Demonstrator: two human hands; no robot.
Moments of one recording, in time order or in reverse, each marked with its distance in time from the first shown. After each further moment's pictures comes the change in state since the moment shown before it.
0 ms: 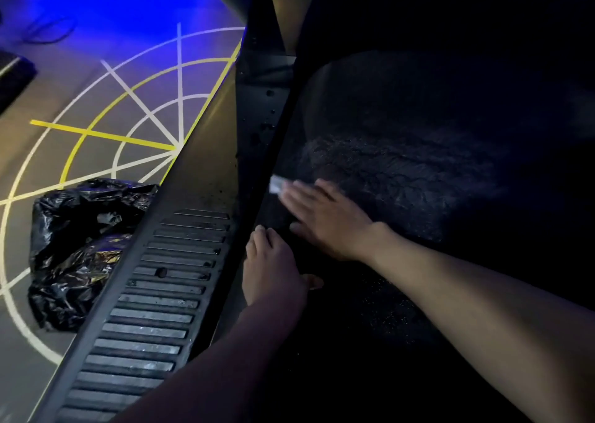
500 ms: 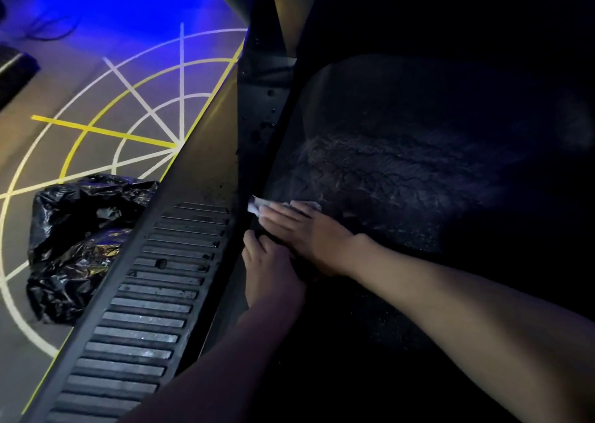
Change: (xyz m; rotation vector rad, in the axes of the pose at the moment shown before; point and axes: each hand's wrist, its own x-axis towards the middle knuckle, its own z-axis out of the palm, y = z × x) left_hand -0.015 0.004 0.002 -0.131 0.004 -0.052; right_hand -0.011 -0.027 0.001 -0.130 -0.088 -0.223
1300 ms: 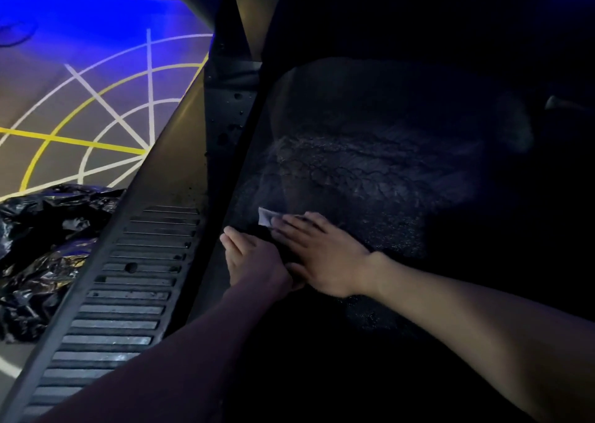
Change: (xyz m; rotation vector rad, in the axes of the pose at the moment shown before) left_hand 0.012 0.014 0.011 0.285 -0.255 -0.034; right_hand -0.075 0.005 0.017 0.108 0.023 0.112
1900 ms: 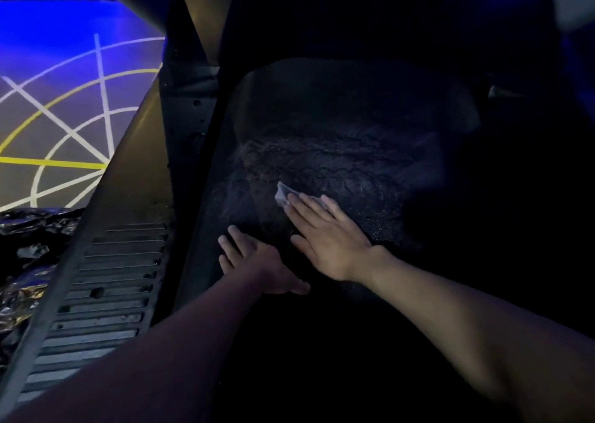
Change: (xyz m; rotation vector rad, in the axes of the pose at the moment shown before) left_hand 0.001 0.033 -0.010 0.102 -0.258 0.078; right_hand -0.027 0.027 0.005 0.084 0.068 0.281
